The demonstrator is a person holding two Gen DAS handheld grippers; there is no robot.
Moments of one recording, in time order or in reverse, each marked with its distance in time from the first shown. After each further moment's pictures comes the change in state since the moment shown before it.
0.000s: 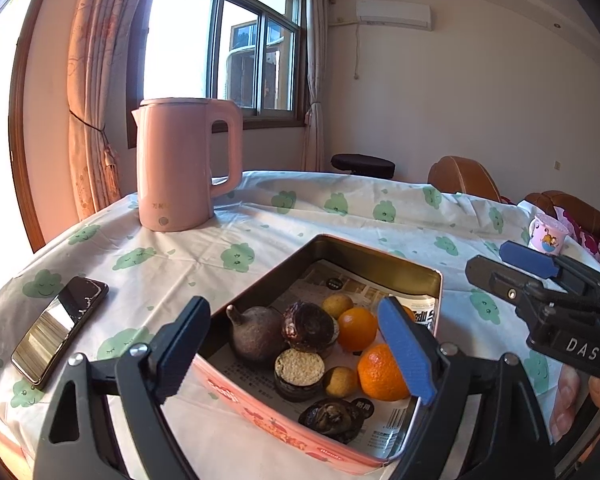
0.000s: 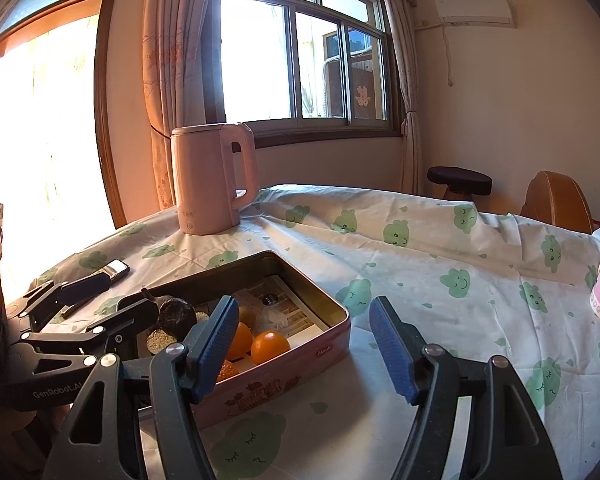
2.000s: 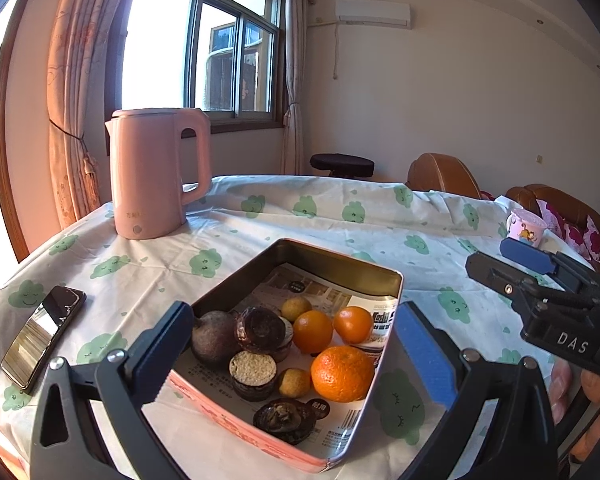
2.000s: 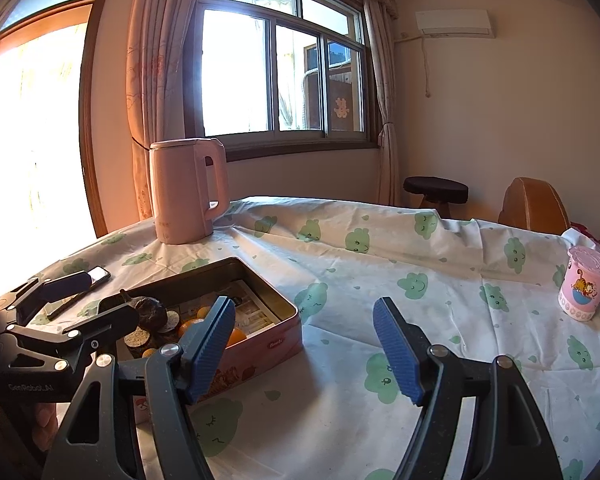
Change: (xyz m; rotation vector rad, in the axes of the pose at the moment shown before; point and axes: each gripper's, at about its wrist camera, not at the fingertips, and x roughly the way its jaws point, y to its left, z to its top) left arm -0.007 -0.025 0.004 0.036 0.000 -0.062; right arm -0.027 -0.026 -0.006 0.014 -0.045 -0.079
